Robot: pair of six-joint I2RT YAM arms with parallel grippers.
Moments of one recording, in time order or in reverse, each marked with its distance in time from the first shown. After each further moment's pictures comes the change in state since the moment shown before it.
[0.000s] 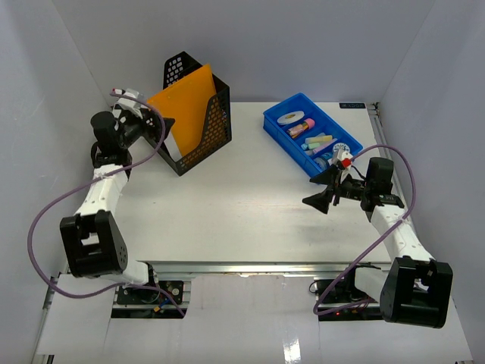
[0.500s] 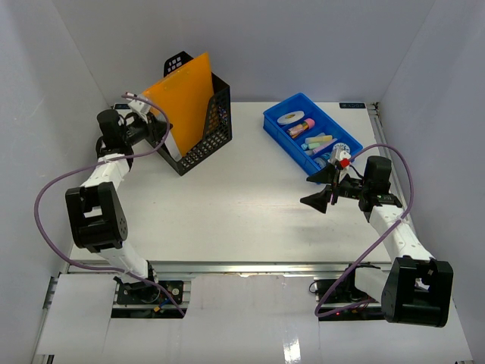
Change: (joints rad) left arm 0.030 0.219 0.074 -0.012 0.215 0.125; right arm 0.025 0.003 -0.004 0.056 -0.020 0.028
